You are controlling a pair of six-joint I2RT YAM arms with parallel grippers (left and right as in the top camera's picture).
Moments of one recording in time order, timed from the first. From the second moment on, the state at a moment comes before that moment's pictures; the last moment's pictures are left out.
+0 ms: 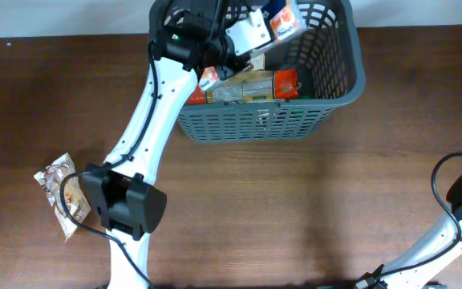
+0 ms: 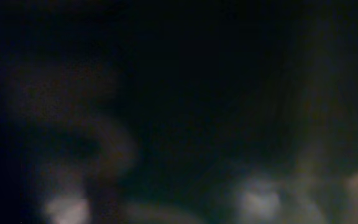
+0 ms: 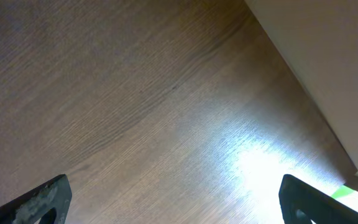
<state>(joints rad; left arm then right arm) -0.40 2.15 2.28 -0.97 0.21 0.77 -0.68 2.25 2.69 -1.67 0.16 -0.02</state>
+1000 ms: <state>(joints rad) -0.34 2.15 2.03 -0.94 0.21 0.77 -0.68 2.25 2.69 -1.67 0.16 -0.02</state>
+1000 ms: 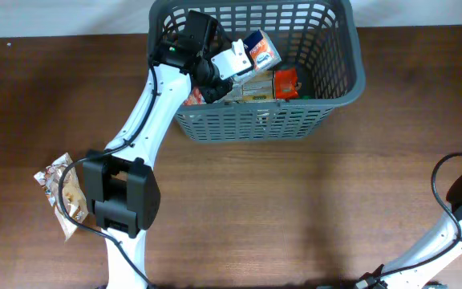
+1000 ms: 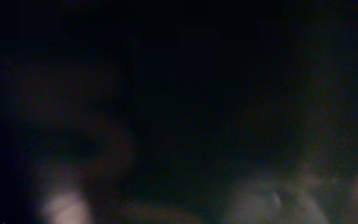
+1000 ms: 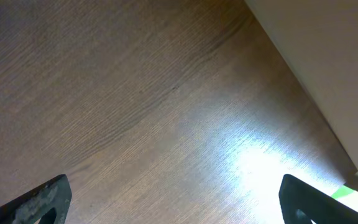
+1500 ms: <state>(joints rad) -0.34 2.15 2.03 -0.93 0.21 0.77 -0.68 2.25 2.69 -1.67 0.16 -0.02</state>
